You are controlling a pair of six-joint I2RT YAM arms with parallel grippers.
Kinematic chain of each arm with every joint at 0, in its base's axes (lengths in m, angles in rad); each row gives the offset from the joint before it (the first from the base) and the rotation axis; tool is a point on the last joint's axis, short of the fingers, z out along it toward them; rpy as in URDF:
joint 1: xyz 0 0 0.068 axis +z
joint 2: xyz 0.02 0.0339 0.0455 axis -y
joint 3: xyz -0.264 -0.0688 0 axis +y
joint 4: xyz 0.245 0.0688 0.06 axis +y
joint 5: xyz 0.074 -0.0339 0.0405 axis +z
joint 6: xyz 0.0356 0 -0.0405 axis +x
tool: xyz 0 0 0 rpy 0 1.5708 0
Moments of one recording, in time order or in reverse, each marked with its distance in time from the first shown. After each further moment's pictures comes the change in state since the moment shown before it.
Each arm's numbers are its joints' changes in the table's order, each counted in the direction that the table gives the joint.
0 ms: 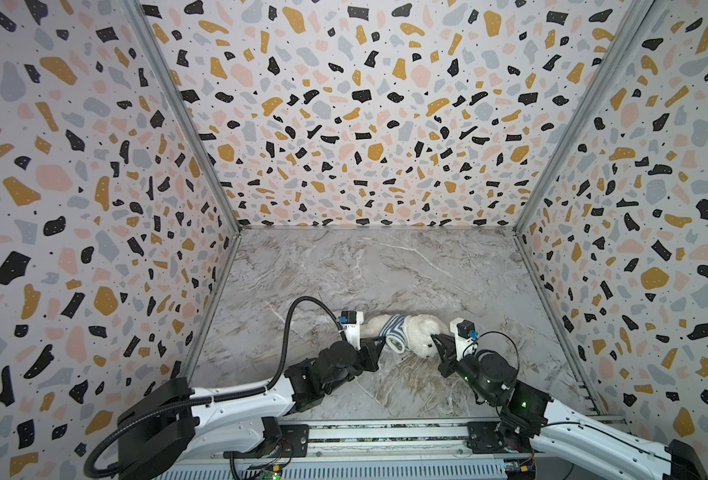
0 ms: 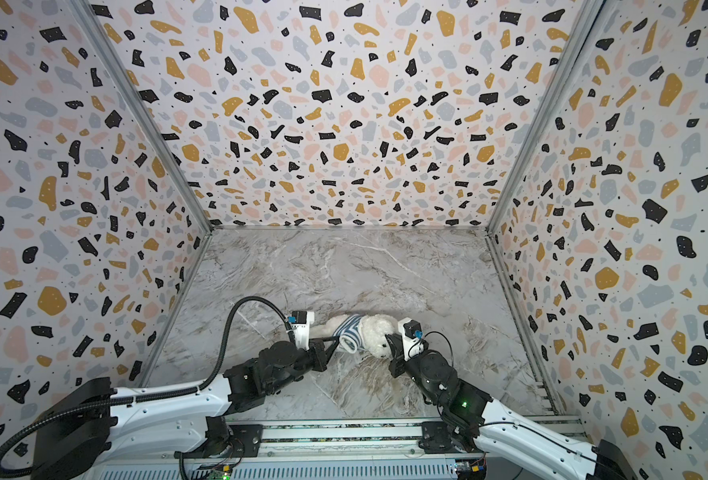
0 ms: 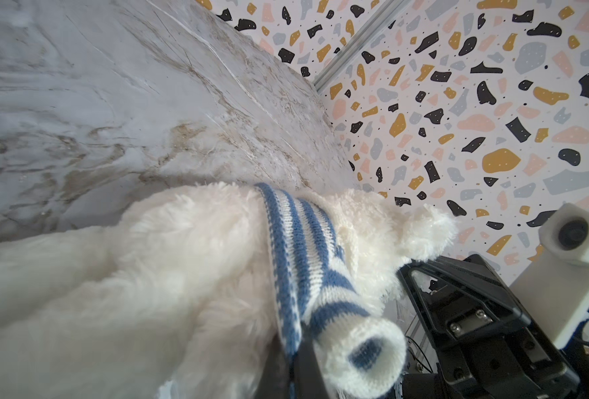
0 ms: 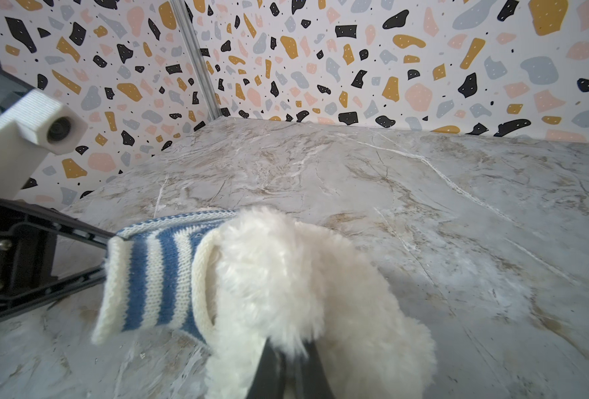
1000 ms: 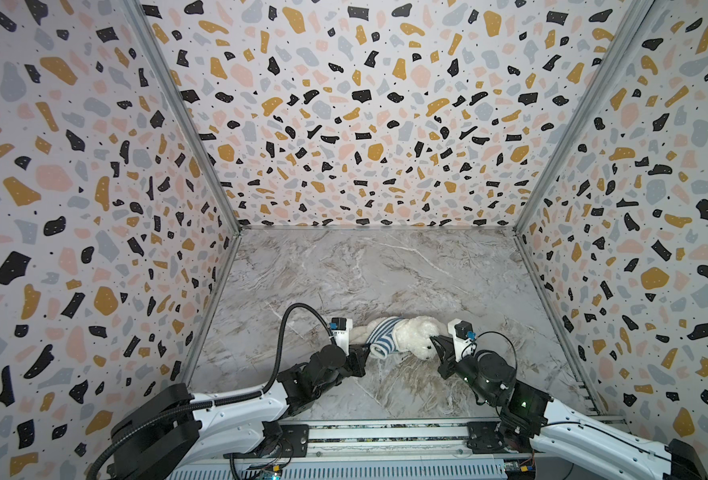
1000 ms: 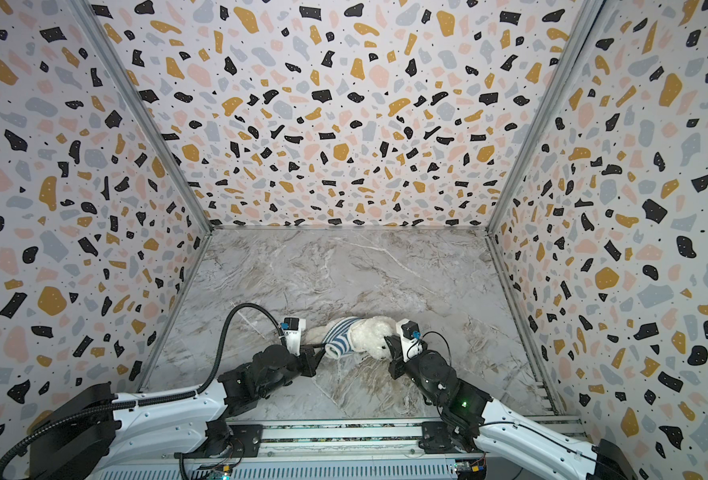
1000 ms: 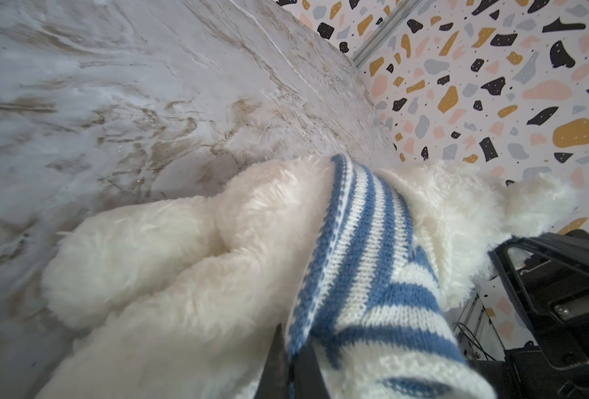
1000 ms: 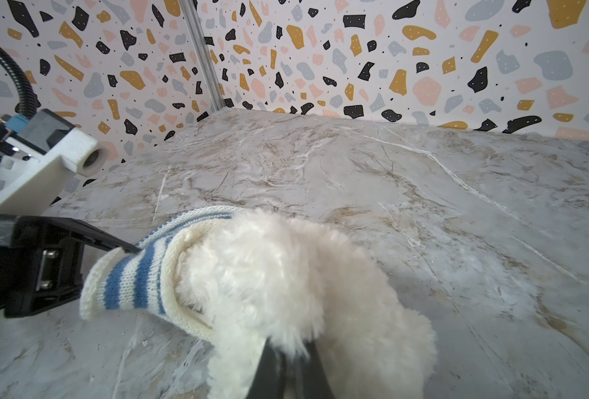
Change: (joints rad) left arm 0.085 -0.011 0.106 -0.021 -0.069 0.077; right arm 0.004 -0.019 -0.012 0.014 0.026 -0.013
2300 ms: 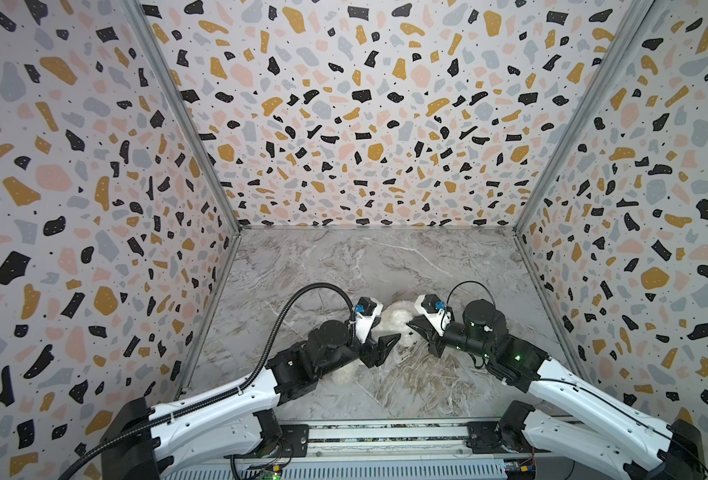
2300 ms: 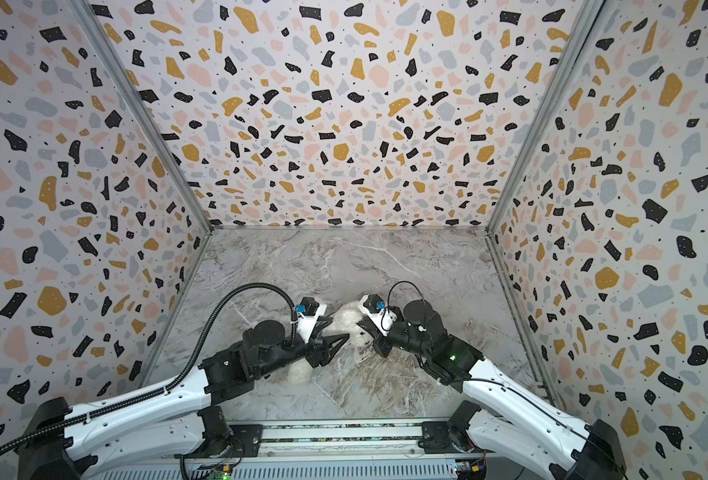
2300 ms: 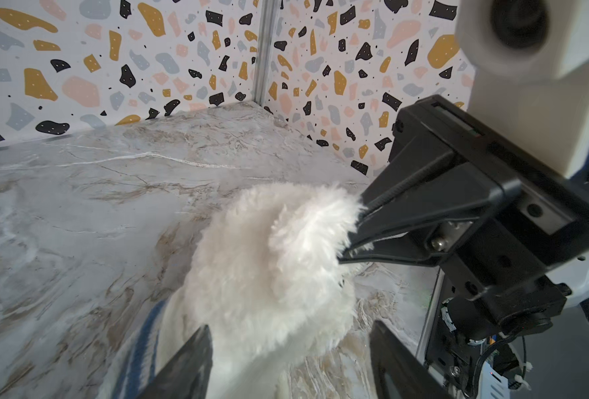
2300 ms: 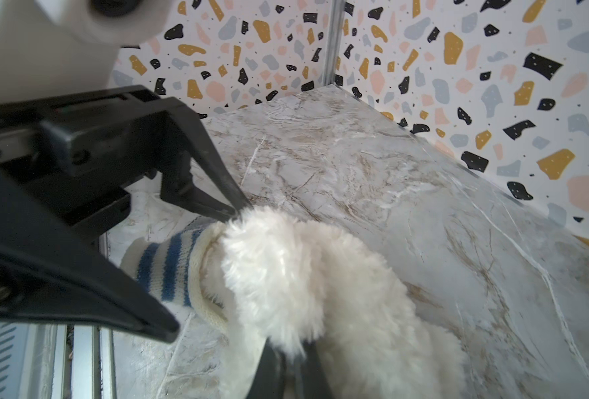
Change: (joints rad) left arm -0.030 0.104 -0.356 0.323 -0.126 0.564; right arm -0.172 -0.357 -0.494 0.275 0.613 -0.386
